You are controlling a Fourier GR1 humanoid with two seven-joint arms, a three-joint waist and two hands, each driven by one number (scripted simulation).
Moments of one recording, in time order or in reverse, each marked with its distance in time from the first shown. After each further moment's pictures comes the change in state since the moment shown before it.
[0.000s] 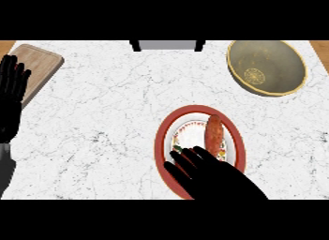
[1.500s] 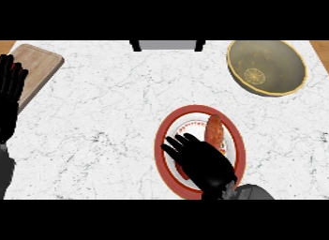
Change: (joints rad) left arm -0.003 -0.089 0.121 -0.034 -0.111 -0.101 0.063; right arm 0.089 0.167 -0.078 0.437 0.426 -0.112 -0.486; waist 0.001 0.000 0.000
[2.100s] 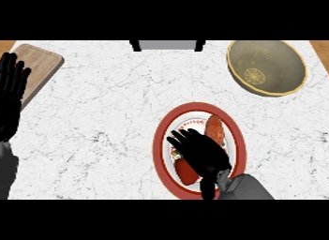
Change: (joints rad) left arm -0.018 -0.033 0.019 -0.005 -0.038 -0.015 0.016; right arm -0.011 0.062 -0.074 0.189 0.107 -0.041 -0.078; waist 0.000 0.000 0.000
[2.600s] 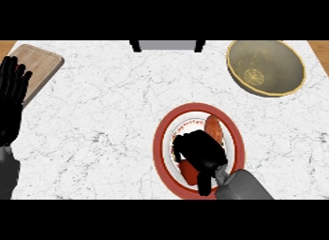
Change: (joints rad) left arm 0.029 -0.030 0.008 -0.039 -0.021 -0.008 0.005; right arm -0.020 0.025 -0.028 0.091 0.087 -0.145 -0.154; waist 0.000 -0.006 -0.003
